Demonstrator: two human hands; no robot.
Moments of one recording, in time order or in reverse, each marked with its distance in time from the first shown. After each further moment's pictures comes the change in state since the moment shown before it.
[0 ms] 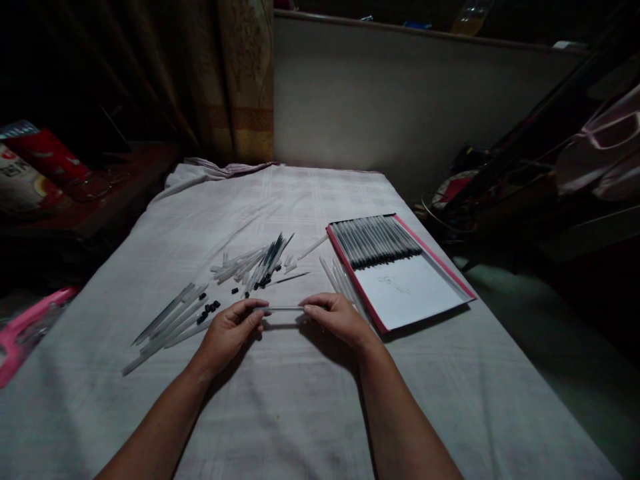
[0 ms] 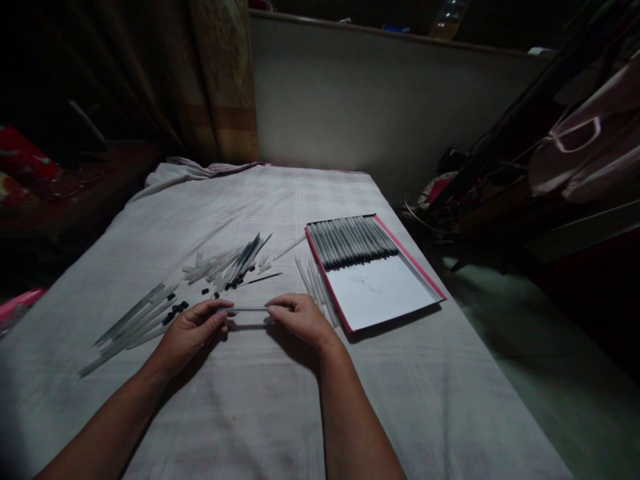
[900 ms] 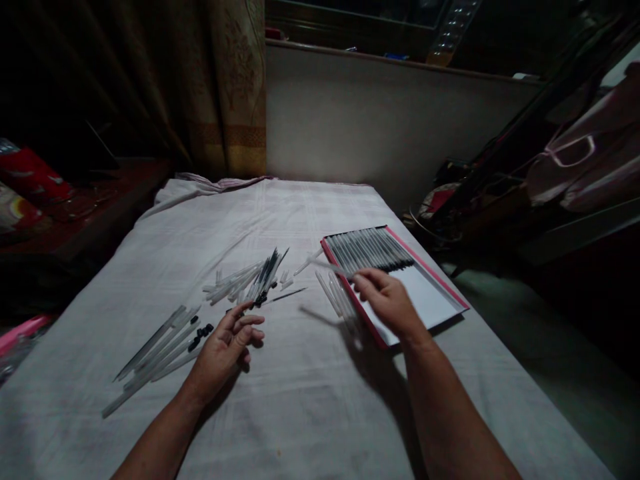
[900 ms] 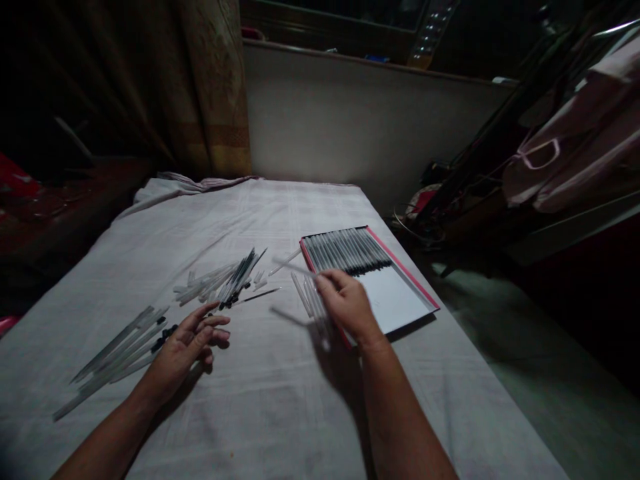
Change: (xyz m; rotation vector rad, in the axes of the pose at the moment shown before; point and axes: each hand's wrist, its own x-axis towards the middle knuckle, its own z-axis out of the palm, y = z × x) left_hand 0.004 0.008 -0.004 -0.011 -0.021 -0.004; right_hand -0.001 -0.045 -0.076 -0.507 0.490 -0.331
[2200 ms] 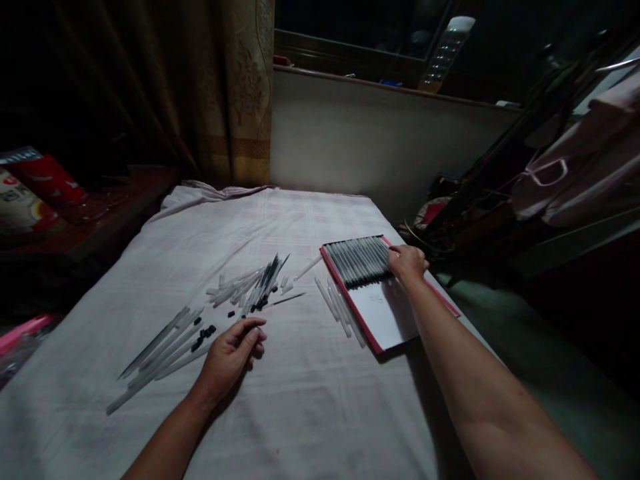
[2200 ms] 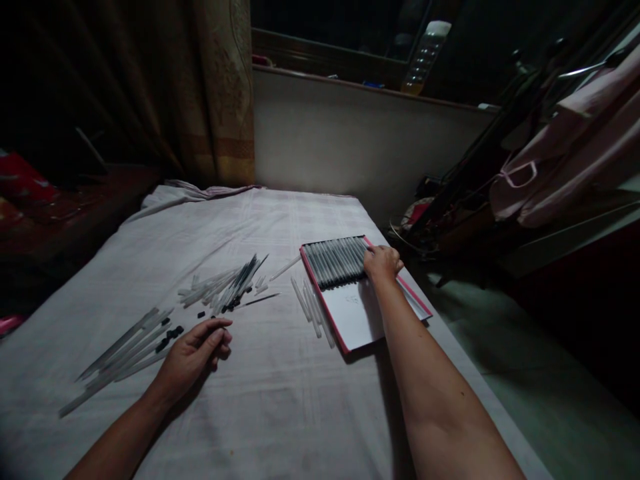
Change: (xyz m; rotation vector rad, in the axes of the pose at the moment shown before) left_hand -0.002 -0.017 0.004 0.065 0.018 0.031; right_hand 0.104 0.070 -0.055 -0.843 0.269 0.330
